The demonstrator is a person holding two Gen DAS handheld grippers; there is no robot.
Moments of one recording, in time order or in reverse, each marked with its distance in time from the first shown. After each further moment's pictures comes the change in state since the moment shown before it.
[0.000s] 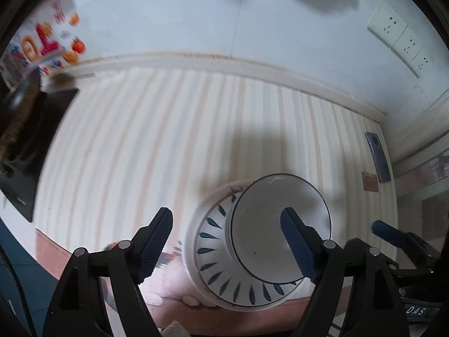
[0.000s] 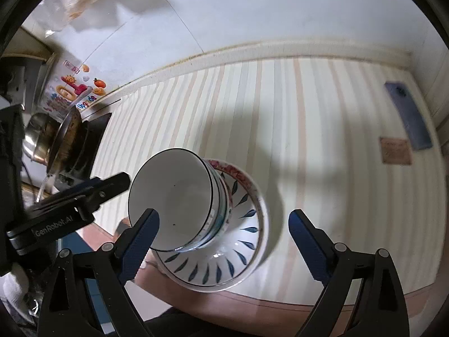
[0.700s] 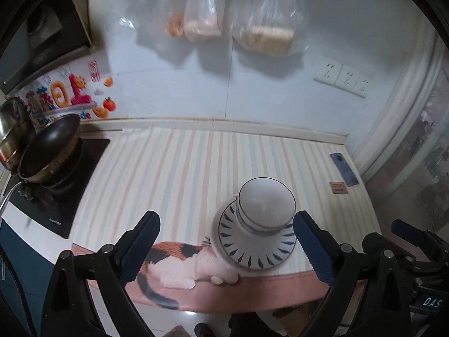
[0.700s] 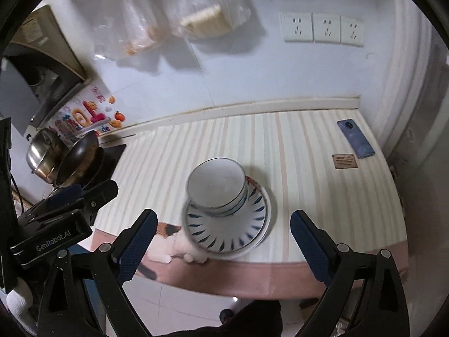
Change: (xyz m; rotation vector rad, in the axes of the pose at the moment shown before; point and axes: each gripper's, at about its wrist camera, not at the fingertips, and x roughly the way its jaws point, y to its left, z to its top) left arm -0.168 0.028 -0.080 0.105 -0.302 -0.051; right arm -0.162 0.110 -0.115 0.002 -0.311 -0.136
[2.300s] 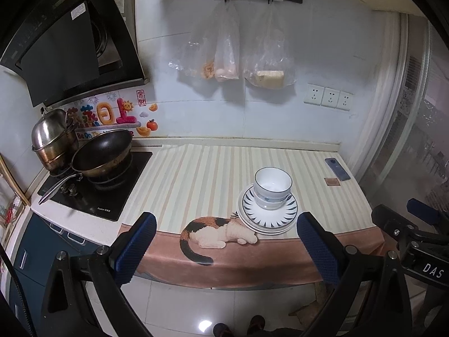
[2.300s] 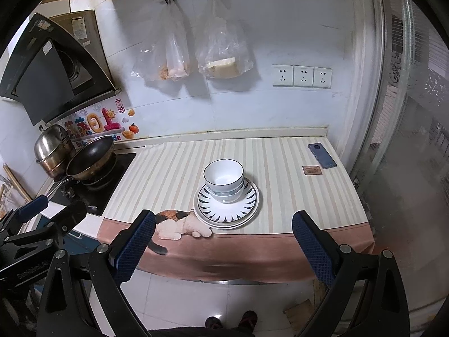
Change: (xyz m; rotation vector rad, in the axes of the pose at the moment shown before) left arm -0.173 0.010 -0.097 0.026 -0.160 0.084; right arm -0.169 0.068 -0.108 -0.066 -0.182 -0.105
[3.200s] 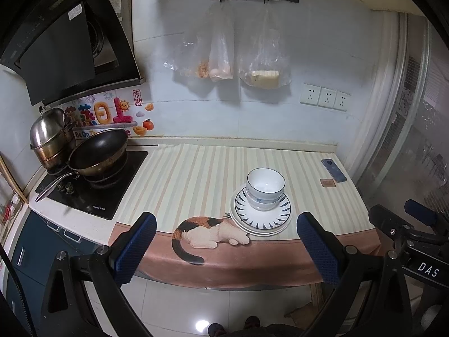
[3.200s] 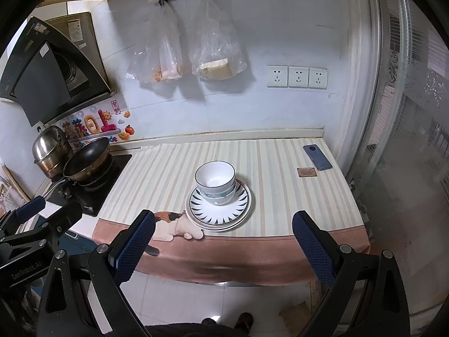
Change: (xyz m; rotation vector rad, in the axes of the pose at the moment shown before) left arm 0.002 -0.015 0.002 -0.005 0.002 -0.009; right arm 0.003 -0.017 -0.001 0.003 -0.008 -0.009
